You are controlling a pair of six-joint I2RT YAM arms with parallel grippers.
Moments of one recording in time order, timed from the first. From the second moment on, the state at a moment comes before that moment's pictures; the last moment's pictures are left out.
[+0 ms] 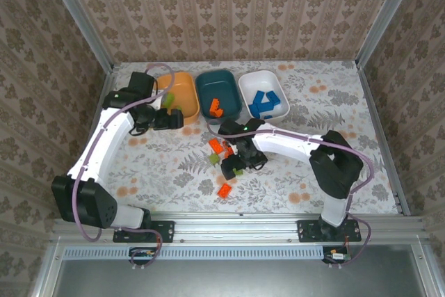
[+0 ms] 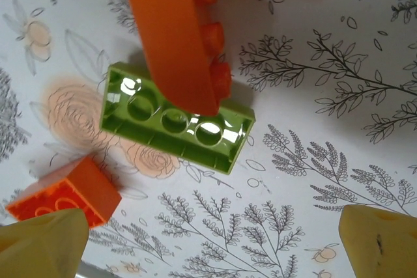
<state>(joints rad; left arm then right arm) -0.25 1.38 1.35 -1.13 0.16 -0.21 0.84 1.83 1.31 -0.99 -0.07 0.43</state>
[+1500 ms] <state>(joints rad) -0.27 1.39 1.40 -1.17 0.15 -0.21 0.78 1.88 1.40 -1.08 0.05 0.67</state>
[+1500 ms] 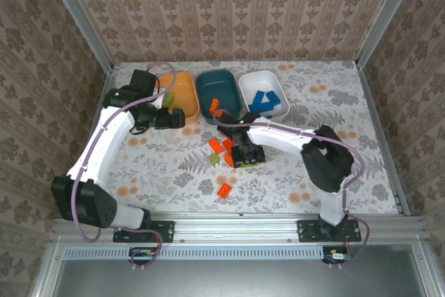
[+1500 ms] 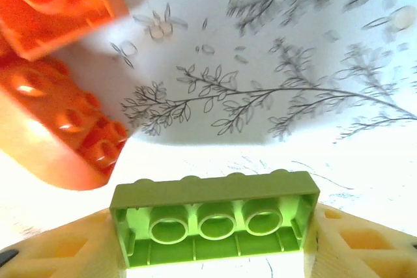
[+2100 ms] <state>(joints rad) -0.17 1.19 1.35 -1.12 0.27 -0.38 0.63 2.43 2.30 -0.65 -0.64 0.98</state>
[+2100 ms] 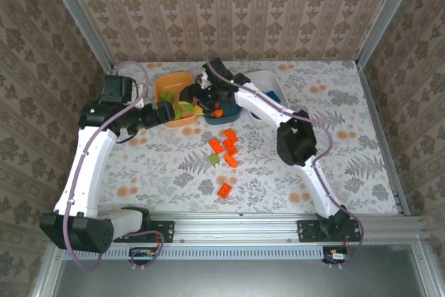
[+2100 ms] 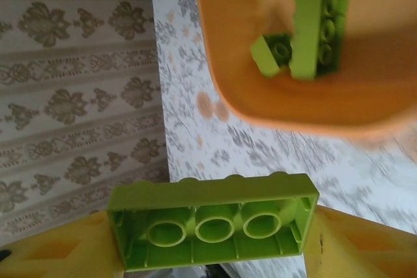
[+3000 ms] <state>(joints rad) -0.67 1.55 1.40 -1.19 0.14 -0.11 0.34 1.74 1.67 -0.83 -0.50 0.73</state>
